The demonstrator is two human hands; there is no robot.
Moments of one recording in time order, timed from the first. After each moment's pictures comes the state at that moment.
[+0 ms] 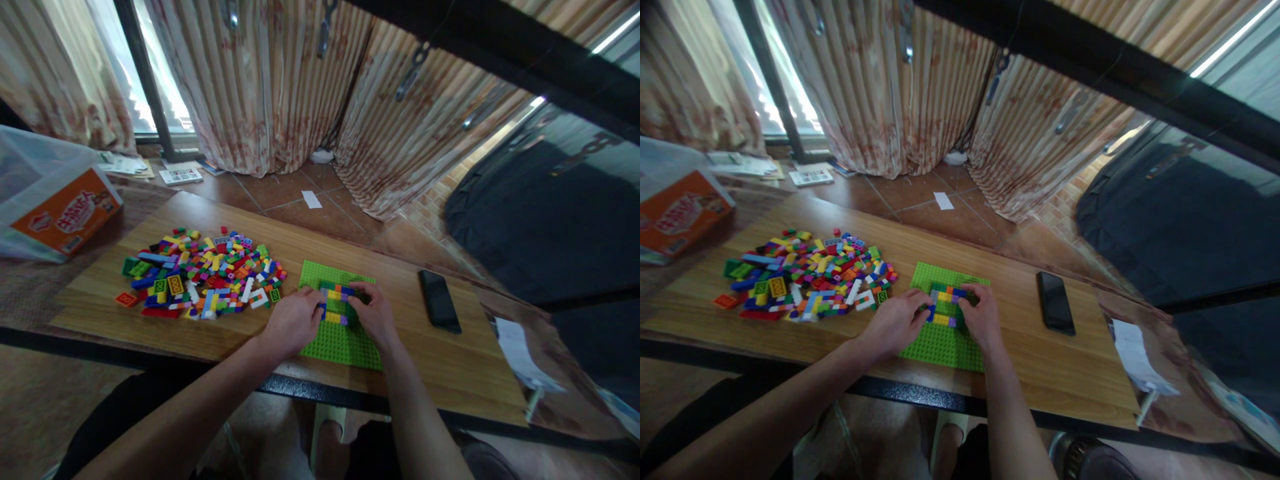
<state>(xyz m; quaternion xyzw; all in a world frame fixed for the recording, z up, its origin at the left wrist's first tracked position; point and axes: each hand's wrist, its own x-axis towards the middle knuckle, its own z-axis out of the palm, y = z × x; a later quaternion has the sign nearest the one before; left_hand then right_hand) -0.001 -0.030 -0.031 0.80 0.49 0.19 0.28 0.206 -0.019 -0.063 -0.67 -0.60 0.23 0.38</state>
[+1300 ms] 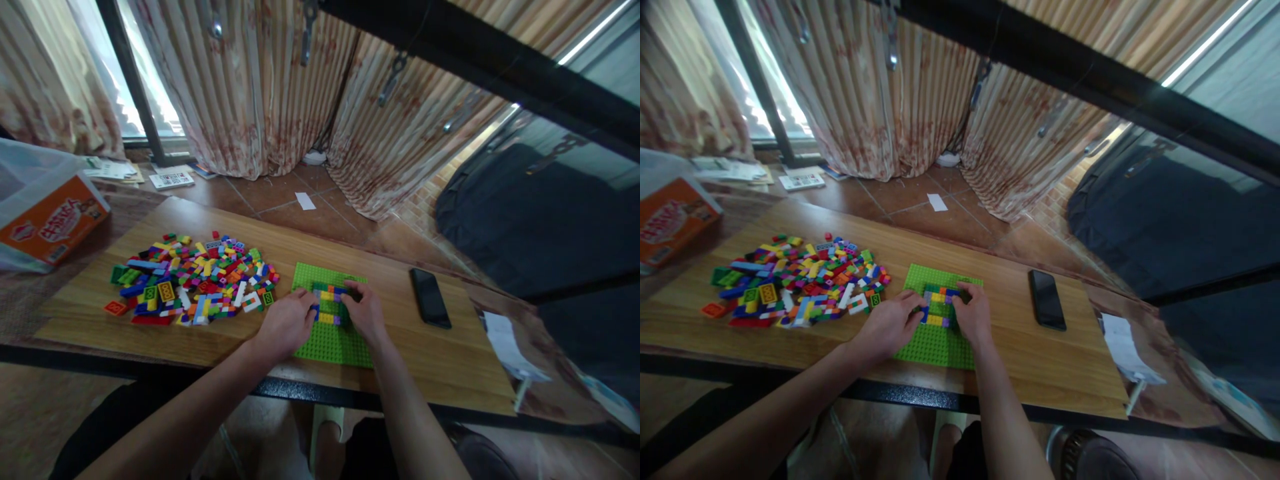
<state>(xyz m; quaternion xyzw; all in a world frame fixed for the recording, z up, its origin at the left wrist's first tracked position) -0.002 -0.031 -0.031 0.81 0.49 0.18 0.26 0.196 -0.015 -0.063 -0.70 -0.55 0.21 0.40</state>
